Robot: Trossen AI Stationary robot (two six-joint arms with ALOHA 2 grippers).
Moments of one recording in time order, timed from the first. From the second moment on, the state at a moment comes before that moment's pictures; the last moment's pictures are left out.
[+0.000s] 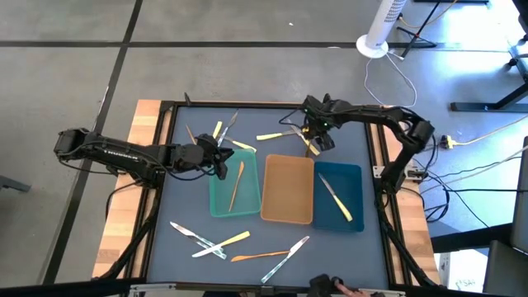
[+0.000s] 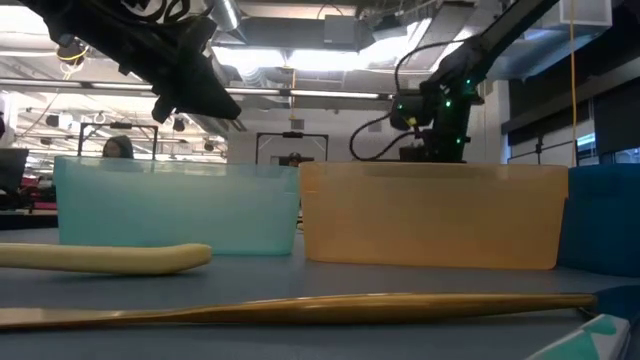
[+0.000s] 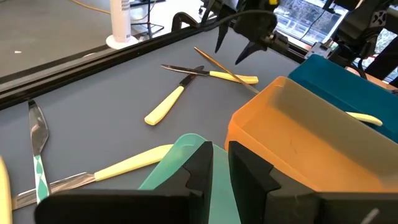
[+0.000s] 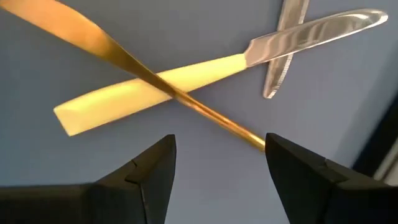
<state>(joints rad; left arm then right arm) -0.01 1.01 0.51 0.03 -0.50 -0.51 -0.62 1.74 1.10 -0.69 0.04 -1.00</state>
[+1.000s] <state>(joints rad) -0.01 1.01 0.51 0.03 -0.51 -0.51 -0.62 1.83 1.10 -0.63 0.06 -1.08</state>
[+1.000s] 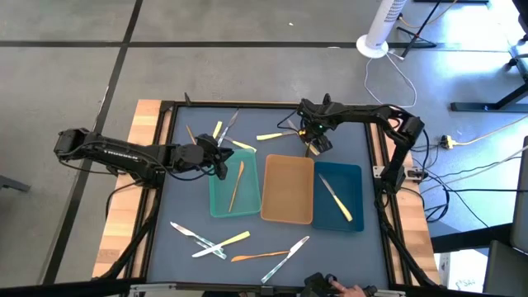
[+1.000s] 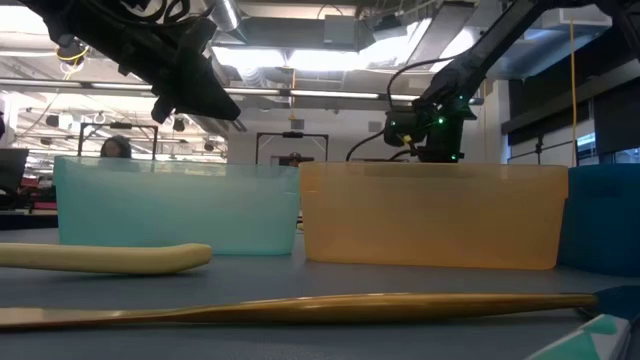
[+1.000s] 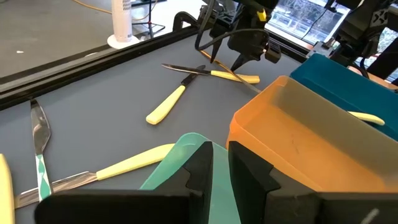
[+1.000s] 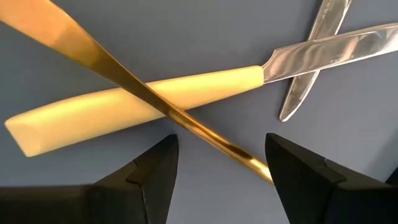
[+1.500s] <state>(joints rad) -0.01 1.01 0.51 0.03 -0.51 -0.51 -0.62 1.83 1.10 -0.64 0.04 -1.08</state>
